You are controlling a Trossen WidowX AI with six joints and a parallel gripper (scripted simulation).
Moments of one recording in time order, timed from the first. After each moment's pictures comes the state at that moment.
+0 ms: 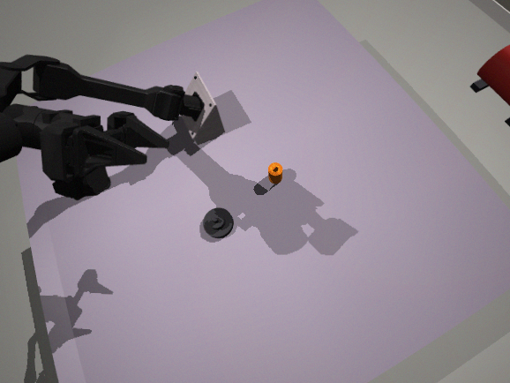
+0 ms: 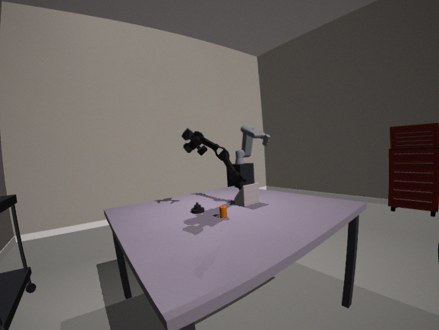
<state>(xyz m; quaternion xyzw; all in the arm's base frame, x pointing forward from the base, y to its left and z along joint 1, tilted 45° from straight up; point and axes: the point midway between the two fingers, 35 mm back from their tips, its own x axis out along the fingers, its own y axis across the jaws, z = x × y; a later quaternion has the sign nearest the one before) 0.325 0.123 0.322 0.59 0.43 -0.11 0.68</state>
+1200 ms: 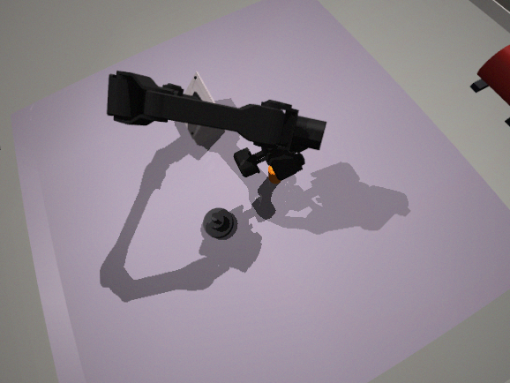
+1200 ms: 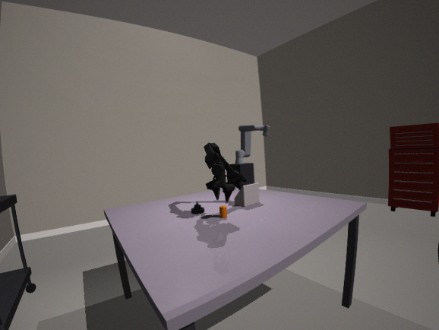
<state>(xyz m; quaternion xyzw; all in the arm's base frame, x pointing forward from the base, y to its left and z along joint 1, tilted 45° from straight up) 0.298 0.077 -0.051 -0.22 0.66 -0.31 0.65</state>
